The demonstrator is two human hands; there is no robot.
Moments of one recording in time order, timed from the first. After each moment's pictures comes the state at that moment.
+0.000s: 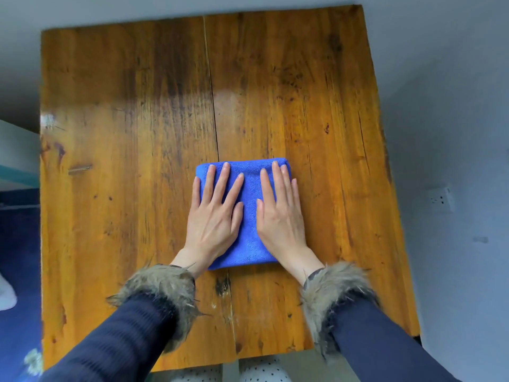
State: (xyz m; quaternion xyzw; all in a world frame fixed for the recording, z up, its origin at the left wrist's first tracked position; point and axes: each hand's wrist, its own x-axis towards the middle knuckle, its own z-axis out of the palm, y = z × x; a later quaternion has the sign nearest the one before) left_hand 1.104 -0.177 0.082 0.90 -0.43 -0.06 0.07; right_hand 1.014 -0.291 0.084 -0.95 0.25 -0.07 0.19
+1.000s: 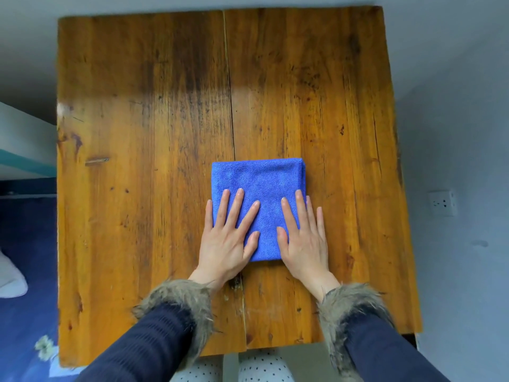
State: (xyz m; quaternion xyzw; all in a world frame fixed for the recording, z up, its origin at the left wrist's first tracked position) left_hand 1.073 -0.143 0.075 0.89 -0.45 -0.11 0.05; right_hand 0.963 -0.283 0.071 -0.95 0.25 0.04 0.16
